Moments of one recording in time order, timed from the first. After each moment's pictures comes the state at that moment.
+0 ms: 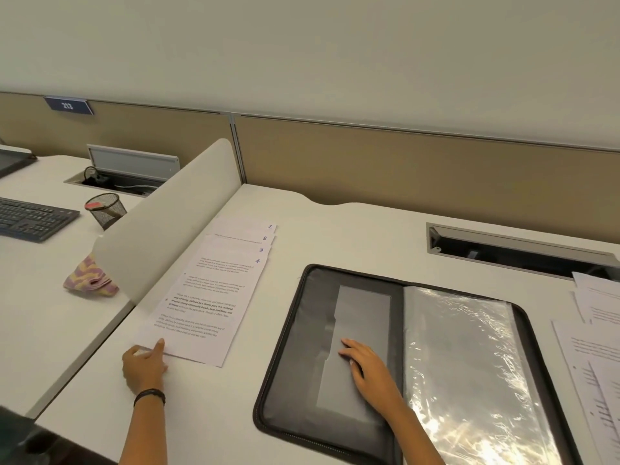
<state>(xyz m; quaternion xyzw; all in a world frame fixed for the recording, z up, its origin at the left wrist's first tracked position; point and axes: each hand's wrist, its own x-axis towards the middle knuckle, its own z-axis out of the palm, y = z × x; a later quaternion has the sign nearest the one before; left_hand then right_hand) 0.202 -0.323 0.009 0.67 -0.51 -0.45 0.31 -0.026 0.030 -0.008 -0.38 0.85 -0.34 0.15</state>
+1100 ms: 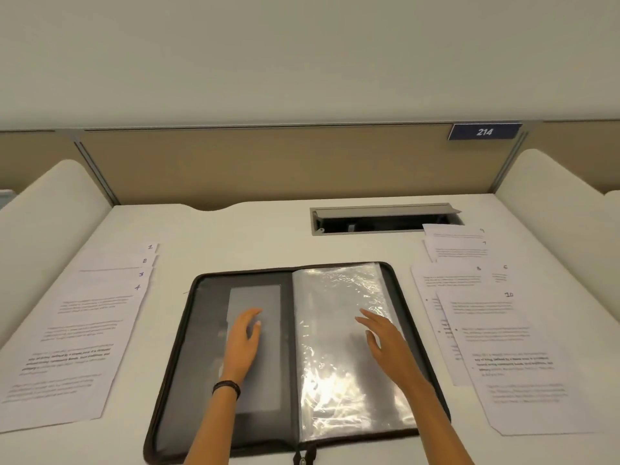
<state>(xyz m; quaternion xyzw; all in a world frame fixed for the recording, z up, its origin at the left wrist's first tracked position) -0.014 -0.062 0.012 0.17 -0.83 -0.52 0.14 -0.079 0.237 0.045 -0.23 0.91 -0.35 0.02</state>
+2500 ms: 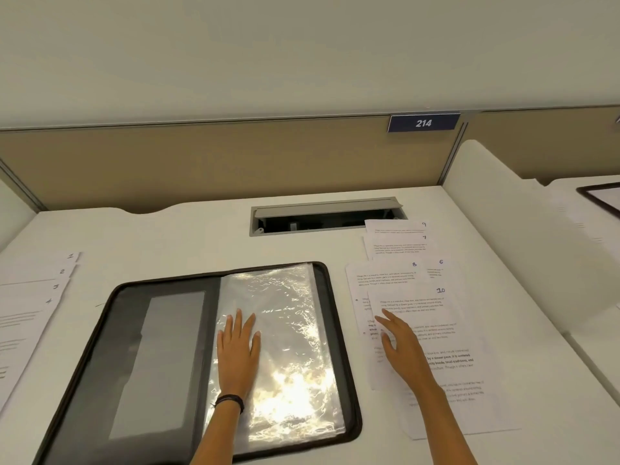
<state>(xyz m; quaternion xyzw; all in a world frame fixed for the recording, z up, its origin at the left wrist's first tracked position) -0.065 0.094 -0.029 0.17 -0.94 -0.27 0.13 -0.136 0.419 0.016 -0.11 0.92 -0.37 0.00</state>
